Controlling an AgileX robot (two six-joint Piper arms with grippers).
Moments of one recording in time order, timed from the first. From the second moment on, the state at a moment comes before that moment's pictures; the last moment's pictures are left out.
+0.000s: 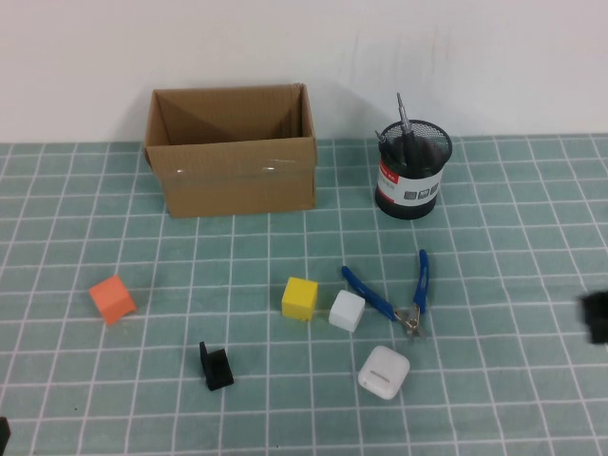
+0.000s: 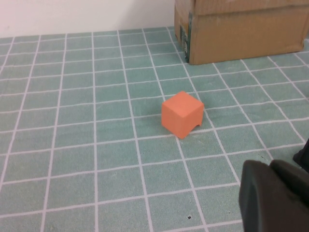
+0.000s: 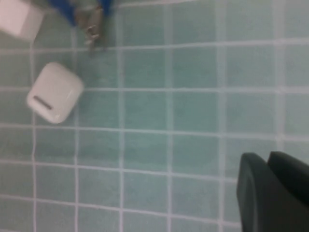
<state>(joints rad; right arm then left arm) 0.18 1.29 -0.89 0.26 0.82 -0.08 -0.16 -0.01 0.03 -0.05 0.35 0.12</state>
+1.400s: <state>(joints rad) 0.56 2.09 -1.66 0.05 0.95 -0.61 -0.16 -0.01 0.03 -0.05 0.35 0.12</state>
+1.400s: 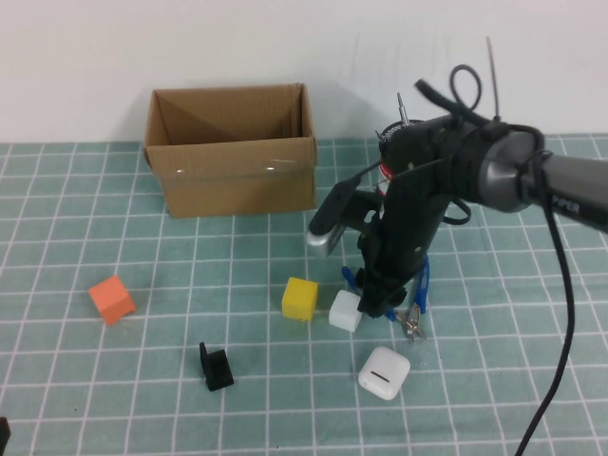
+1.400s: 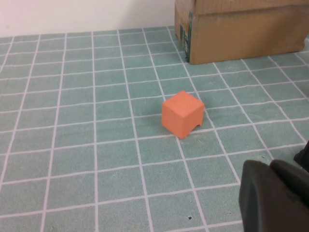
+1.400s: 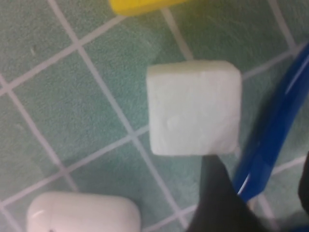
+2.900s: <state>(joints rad) 0.56 2.01 -1.82 -0.09 1.17 -0.33 -0.16 -0.01 0.03 -0.05 0.35 0.12</state>
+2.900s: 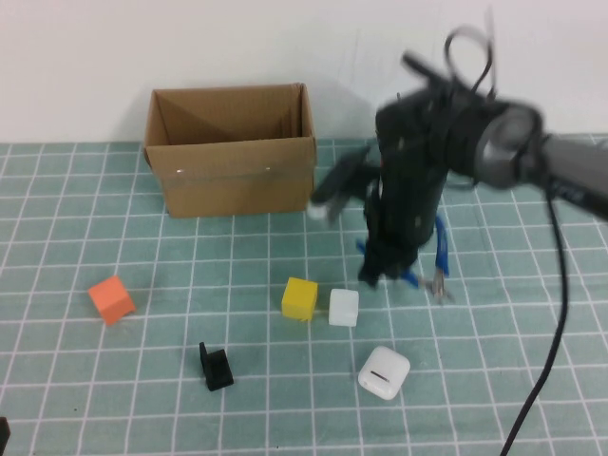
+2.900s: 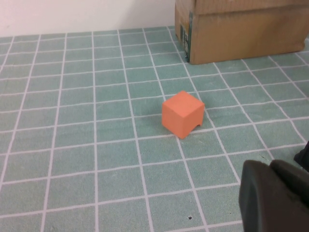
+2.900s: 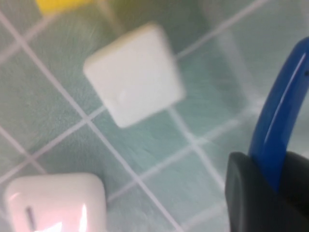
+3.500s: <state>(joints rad) 0.60 2.01 -2.13 0.42 0.51 -0.25 -0.16 -0.01 0.03 -0.05 0.35 0.12</state>
